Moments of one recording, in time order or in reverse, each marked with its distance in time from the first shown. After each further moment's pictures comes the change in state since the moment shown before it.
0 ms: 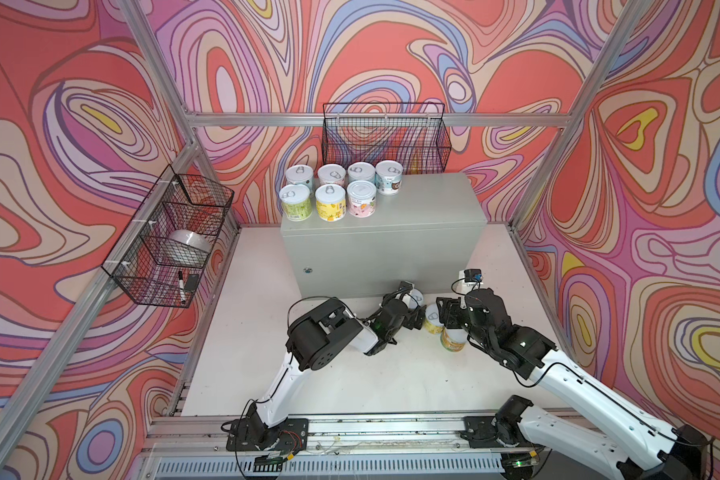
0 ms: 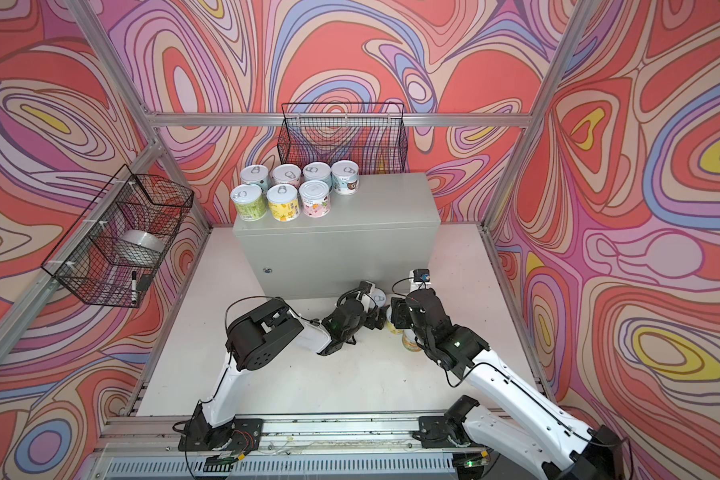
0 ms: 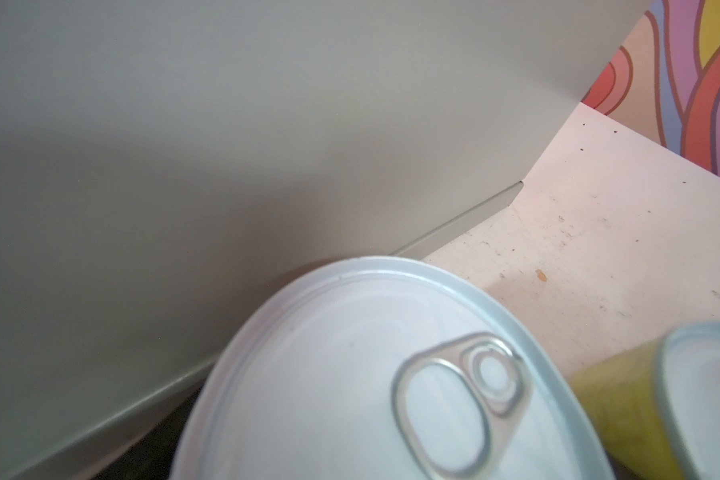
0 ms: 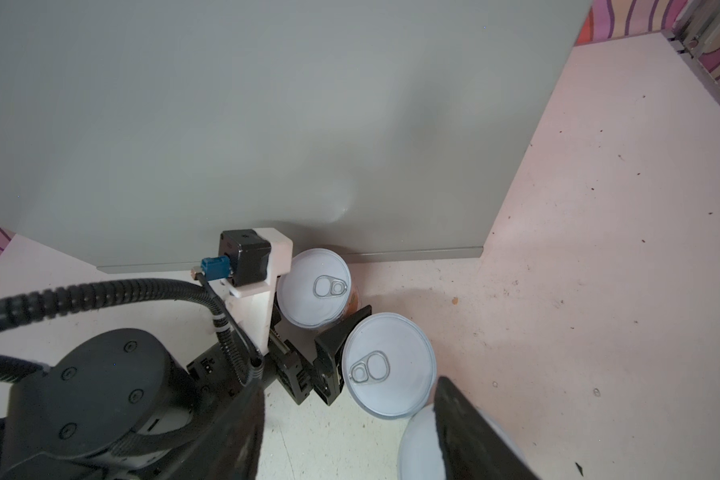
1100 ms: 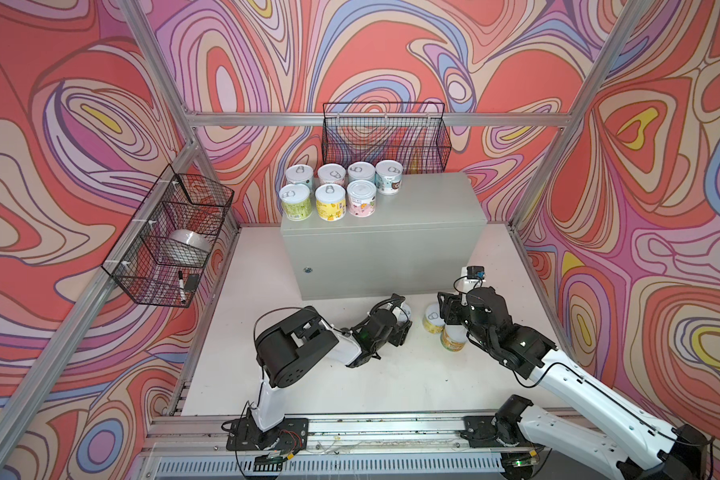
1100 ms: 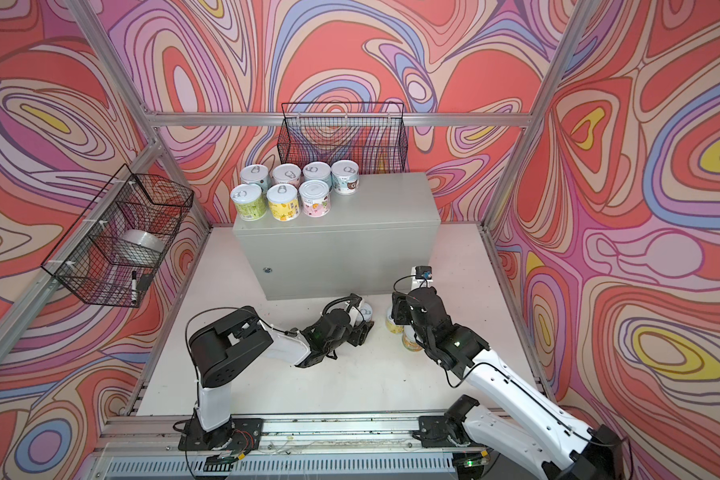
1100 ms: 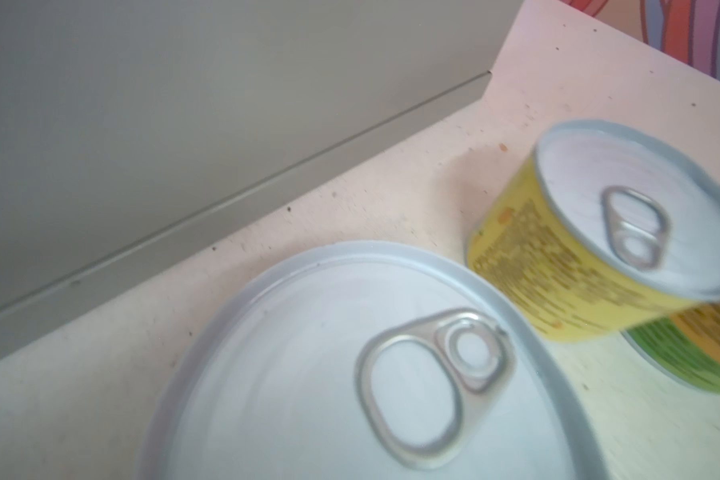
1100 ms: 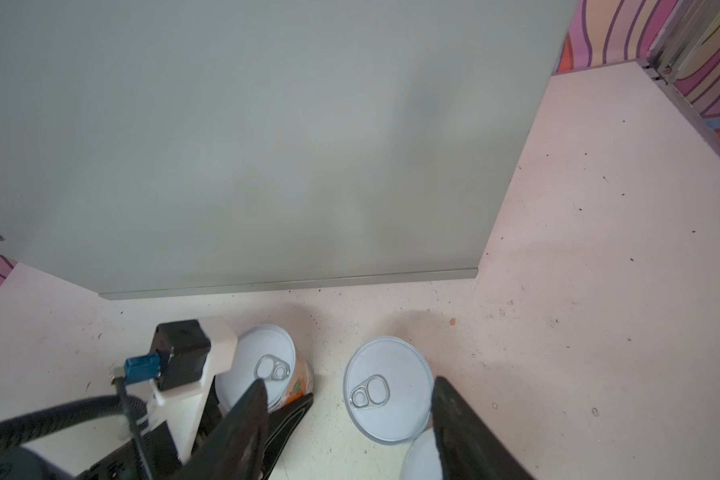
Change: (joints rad) left arm -0.051 -0.322 -0.286 -0.202 0.056 0.039; right arm 0.000 0.000 0.000 0.056 0.040 -0.002
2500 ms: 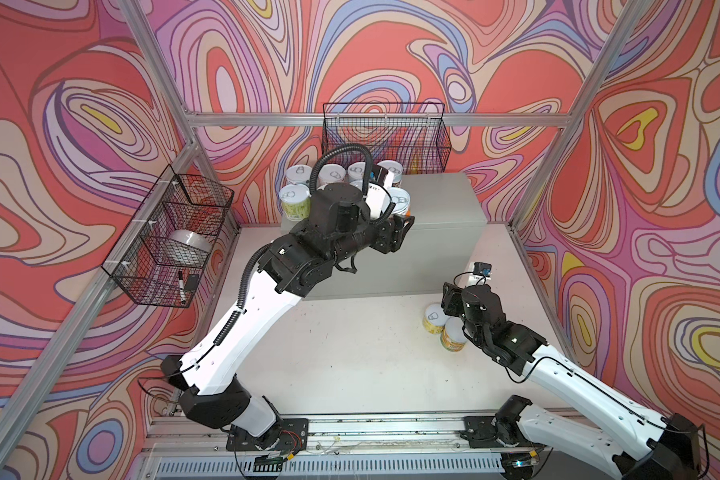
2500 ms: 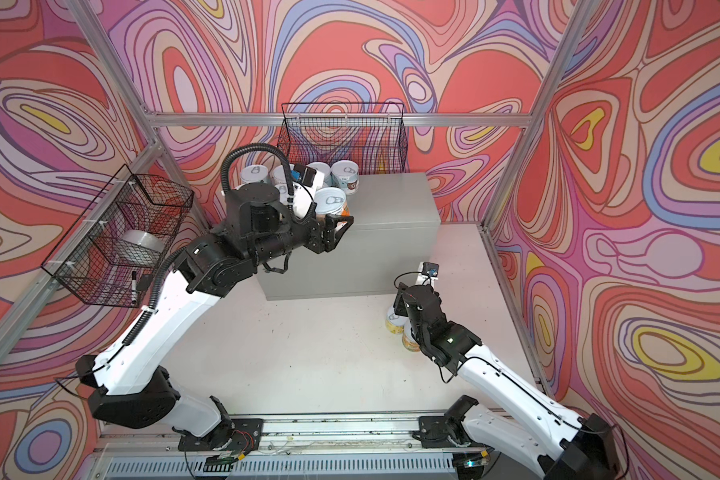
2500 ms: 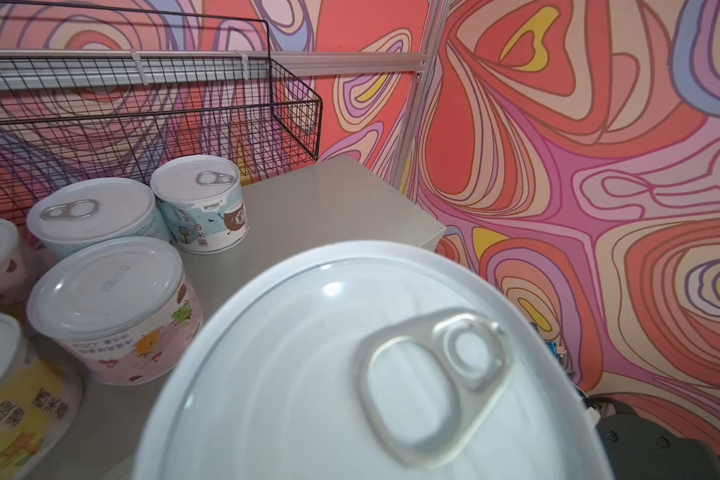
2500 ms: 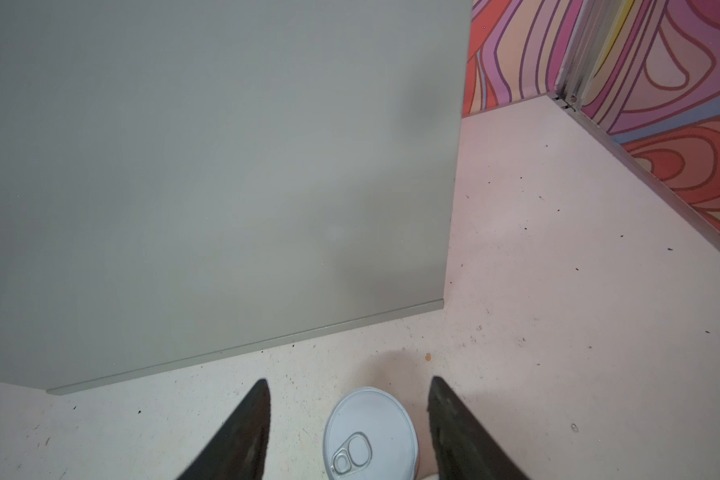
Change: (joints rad) left arm 0.138 -0.335 1.271 -1.337 0.134 0.067; right arm 0.000 0.067 -0.014 0.122 0.170 0.066
